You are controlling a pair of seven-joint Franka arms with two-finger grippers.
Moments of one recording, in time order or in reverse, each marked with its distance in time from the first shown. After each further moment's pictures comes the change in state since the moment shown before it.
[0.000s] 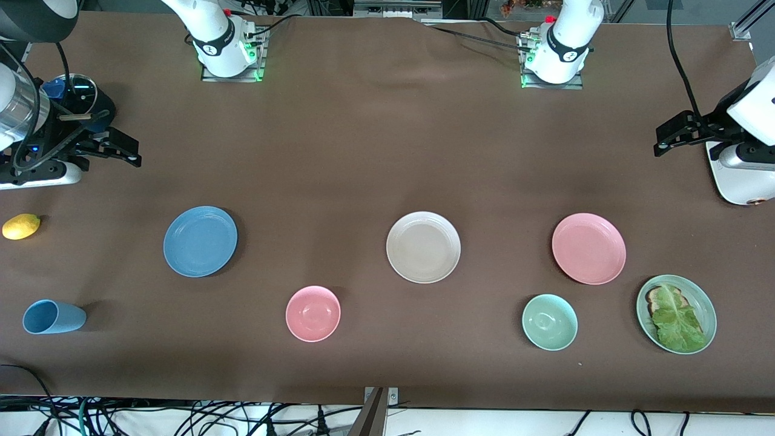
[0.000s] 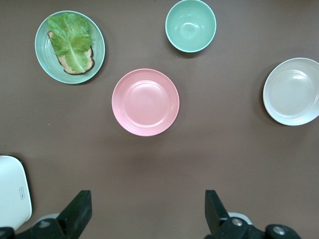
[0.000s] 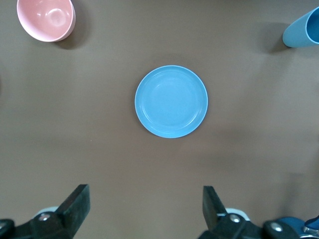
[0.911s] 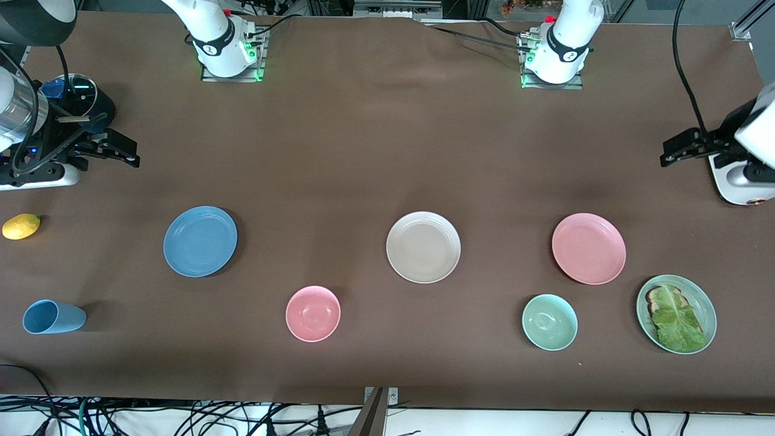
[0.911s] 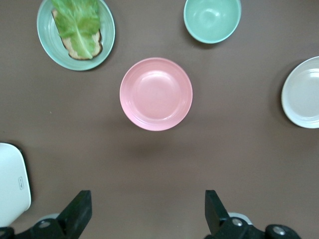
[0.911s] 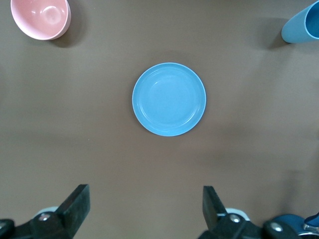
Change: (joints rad) left arm 0.046 0.092 0.015 -0.003 0.000 -0.003 -0.003; right arm -0.001 0.000 -0.008 -0.007 0.000 0.001 0.000
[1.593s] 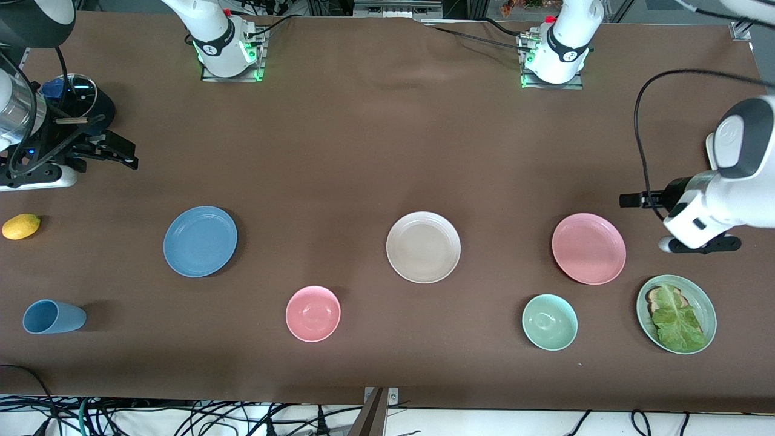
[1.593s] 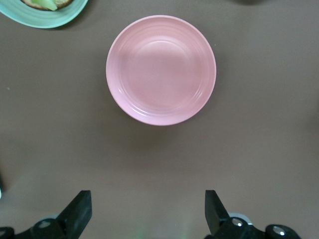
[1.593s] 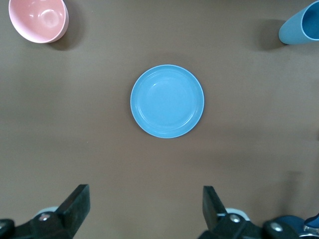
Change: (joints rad) left arm 0.007 0.260 0.001 0.002 0.000 0.048 -0.053; right arm 0.000 0.000 -0.009 -0.004 0.000 0.011 0.000
